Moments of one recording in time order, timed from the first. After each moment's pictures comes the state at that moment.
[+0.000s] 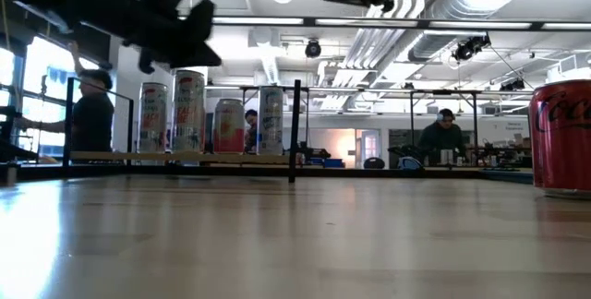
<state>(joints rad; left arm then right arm) -0.04 1.14 0.38 0.58 -0.90 -0.26 -0.06 1.33 0.81 0.56 0.44 -0.24</state>
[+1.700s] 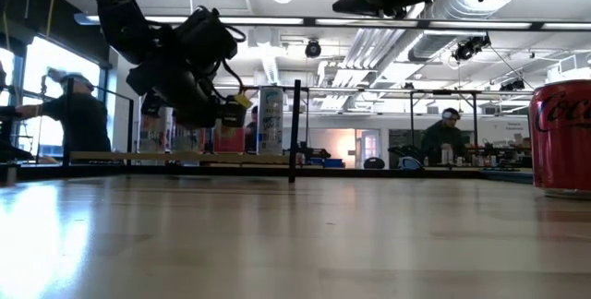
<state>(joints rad) 0.20 1.67 0.62 0.31 -1.19 -0.63 -0.06 1.27 0.72 0.56 0.46 -0.24</state>
